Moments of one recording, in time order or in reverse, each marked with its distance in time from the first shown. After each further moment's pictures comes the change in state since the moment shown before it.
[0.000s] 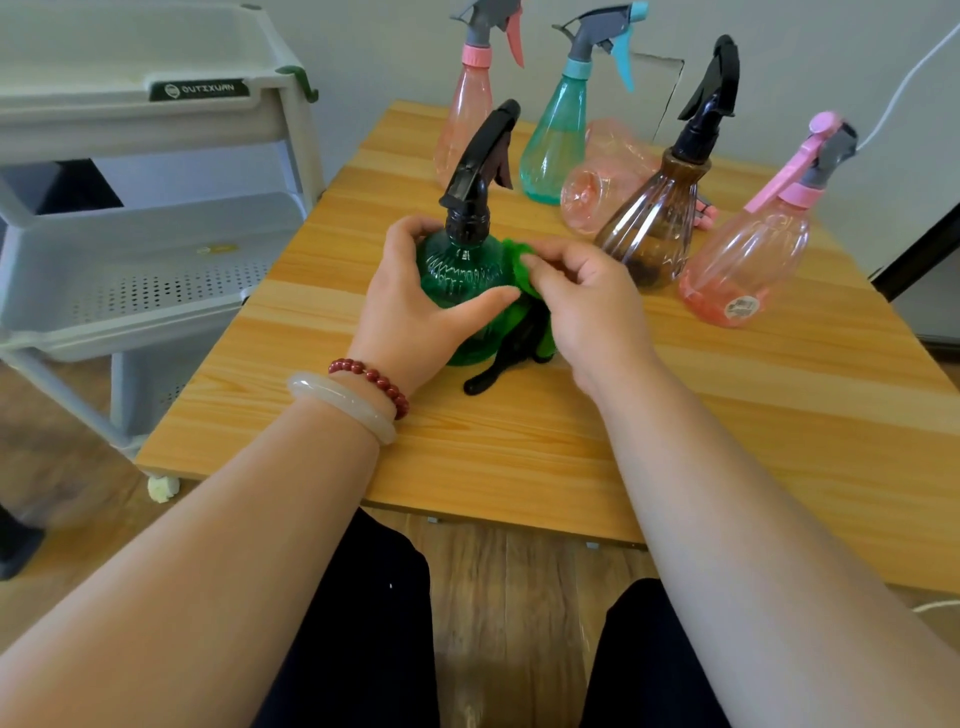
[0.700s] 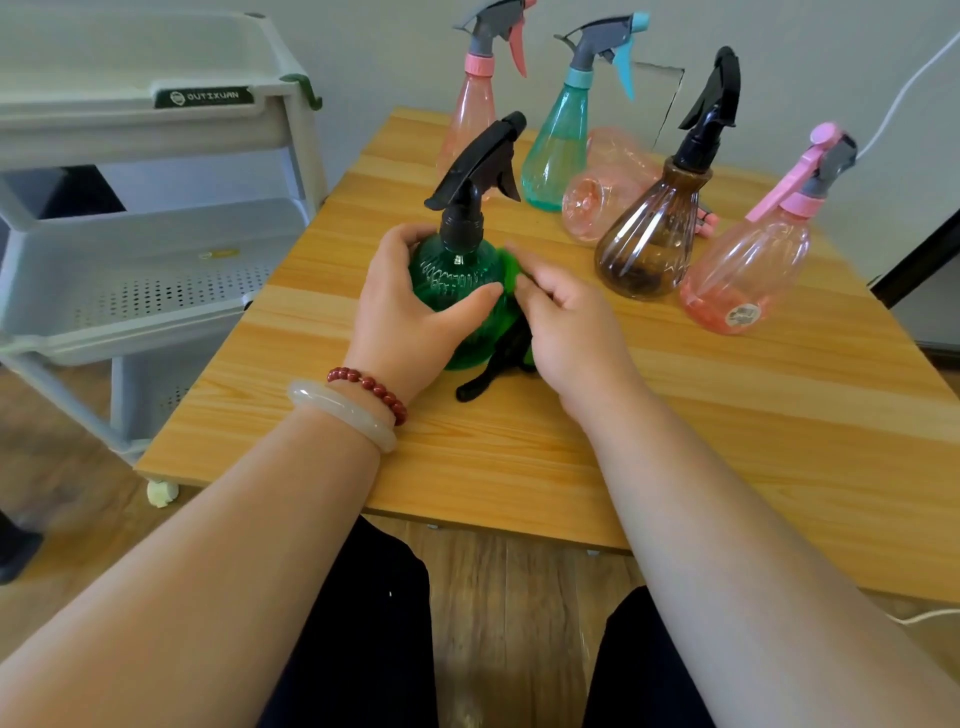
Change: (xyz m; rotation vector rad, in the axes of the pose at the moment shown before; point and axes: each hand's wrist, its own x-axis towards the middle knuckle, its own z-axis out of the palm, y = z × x) left_hand 0.001 -0.002 -0.002 0.030 0.082 -0.018; right_hand -0.009 0.003 0.010 -0.018 -0.138 0.032
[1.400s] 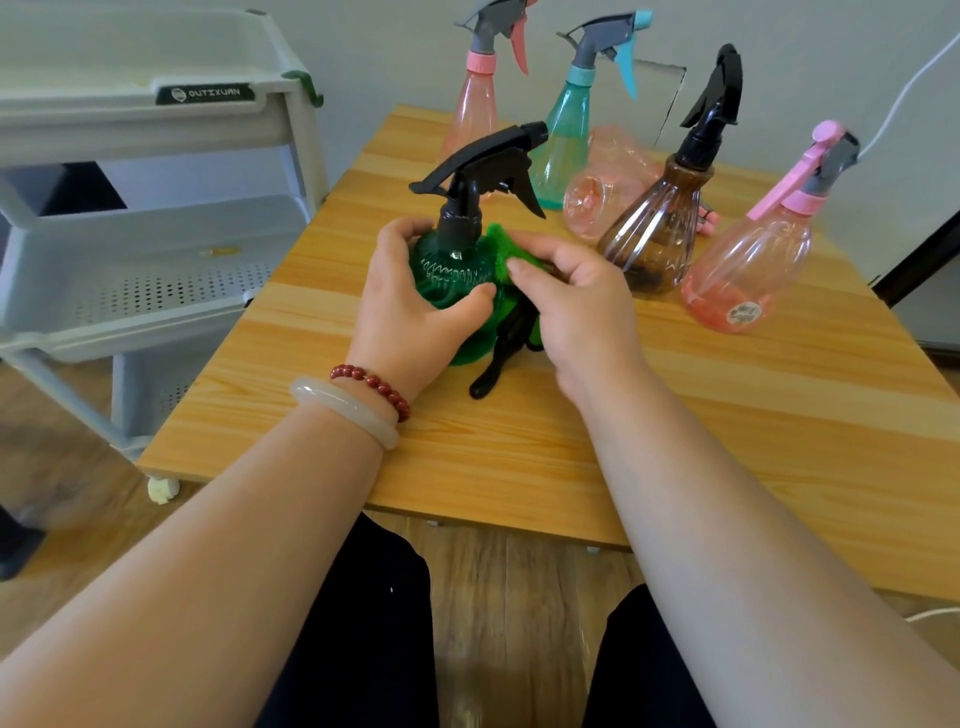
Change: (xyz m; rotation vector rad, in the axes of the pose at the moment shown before) left_hand -0.002 0.003 0.001 -0.025 -0.016 -0.015; right_hand 0.005 -0.008 -0.002 0.234 0.099 -0.067
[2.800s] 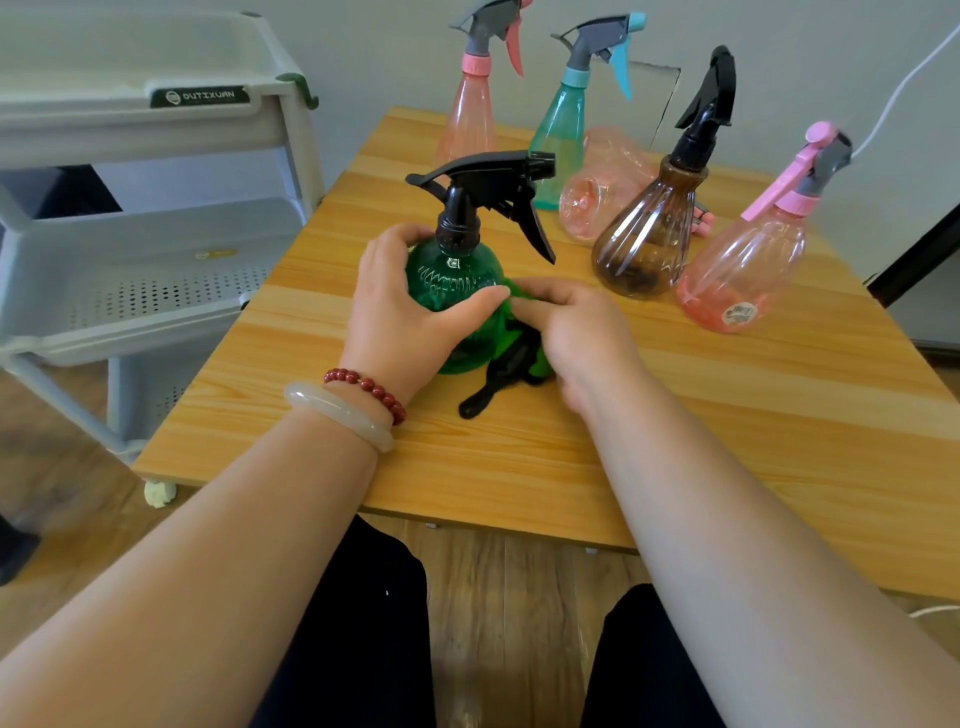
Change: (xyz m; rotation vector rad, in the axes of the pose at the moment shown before) left_hand 0.000 -0.001 -0.001 0.086 0.022 0.020; right_hand 0.001 0.008 -0.003 -0.086 0.027 0.310
